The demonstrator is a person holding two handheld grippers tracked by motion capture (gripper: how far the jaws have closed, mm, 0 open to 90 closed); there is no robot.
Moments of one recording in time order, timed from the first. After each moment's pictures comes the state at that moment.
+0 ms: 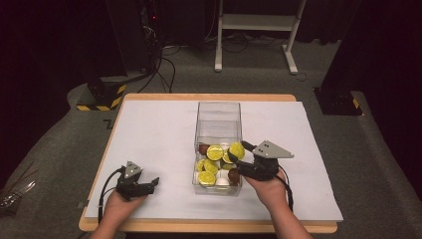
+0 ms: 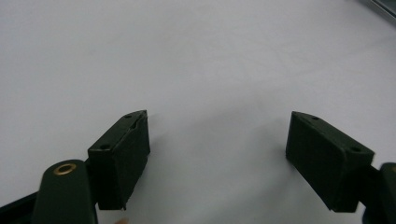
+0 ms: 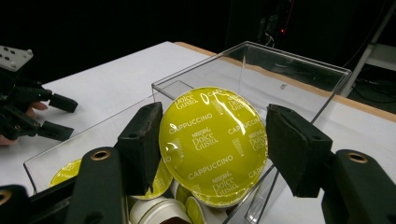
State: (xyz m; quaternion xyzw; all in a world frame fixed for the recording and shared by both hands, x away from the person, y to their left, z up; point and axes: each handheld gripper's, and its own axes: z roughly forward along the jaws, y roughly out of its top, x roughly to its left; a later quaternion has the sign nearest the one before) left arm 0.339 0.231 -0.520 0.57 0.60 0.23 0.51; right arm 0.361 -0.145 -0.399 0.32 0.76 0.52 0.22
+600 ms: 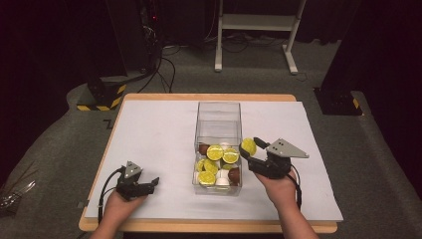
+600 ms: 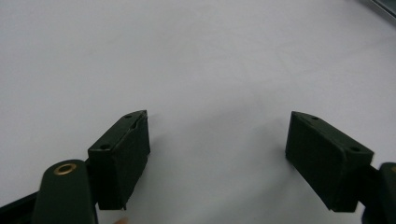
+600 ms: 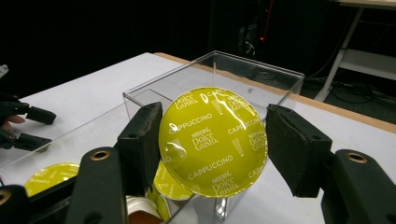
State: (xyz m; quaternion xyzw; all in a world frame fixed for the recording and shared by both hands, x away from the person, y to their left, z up) left arm 0.339 0.231 -0.520 0.57 0.60 0.22 0.51; right arm 0.362 -0.172 -0.393 0.34 0.74 0.53 0.24
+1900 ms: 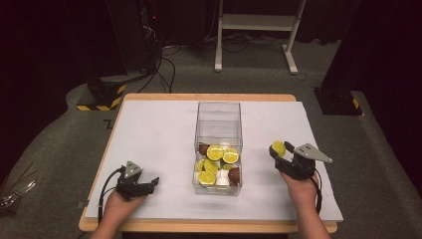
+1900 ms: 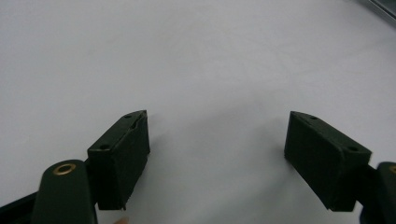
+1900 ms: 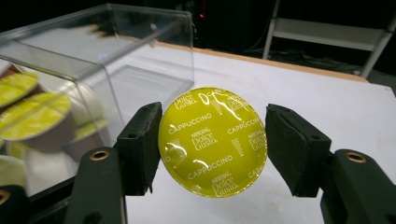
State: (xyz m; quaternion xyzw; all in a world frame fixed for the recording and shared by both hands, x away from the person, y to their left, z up) left arm 0.336 0.240 -0.518 0.63 0.58 0.22 0.47; right arm 0.382 -0.250 -0.440 0.44 0.70 0.48 0.29
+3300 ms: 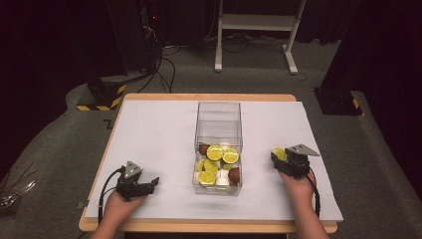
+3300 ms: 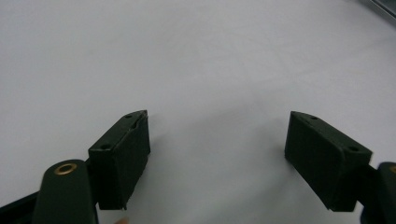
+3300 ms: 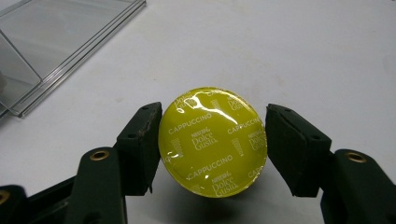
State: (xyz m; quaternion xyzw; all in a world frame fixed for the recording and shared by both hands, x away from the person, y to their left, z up) left arm 0.336 0.241 -0.518 0.63 0.58 0.23 0.47; right arm 0.416 -0.261 -0.493 0.50 0.73 0.38 0.26
